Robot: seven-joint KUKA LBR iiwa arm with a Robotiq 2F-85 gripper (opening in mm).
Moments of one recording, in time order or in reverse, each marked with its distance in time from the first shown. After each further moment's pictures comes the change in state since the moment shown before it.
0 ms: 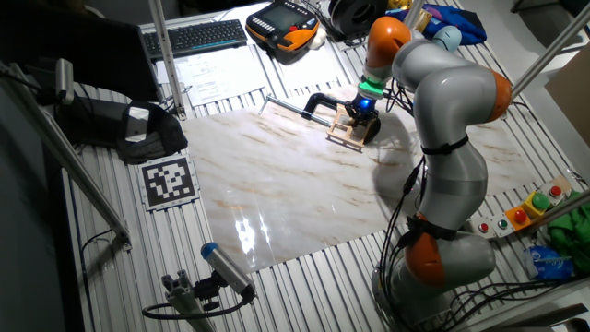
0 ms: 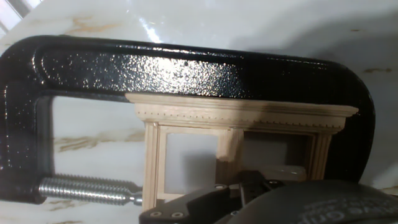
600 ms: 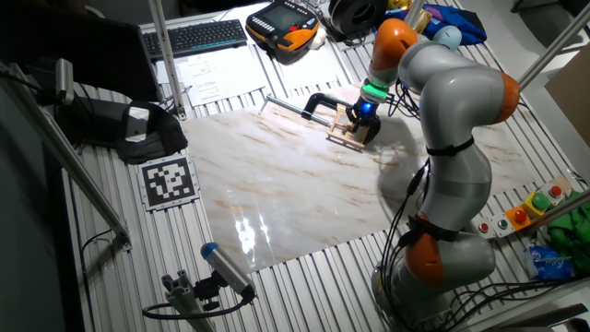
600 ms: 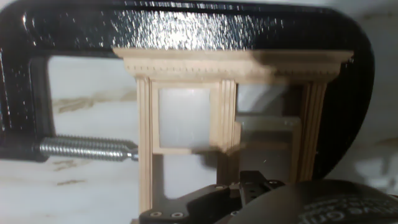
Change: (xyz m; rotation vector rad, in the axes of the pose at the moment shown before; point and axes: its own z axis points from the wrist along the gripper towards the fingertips) arm 0.035 -0.004 0.003 -0.053 0.050 0.035
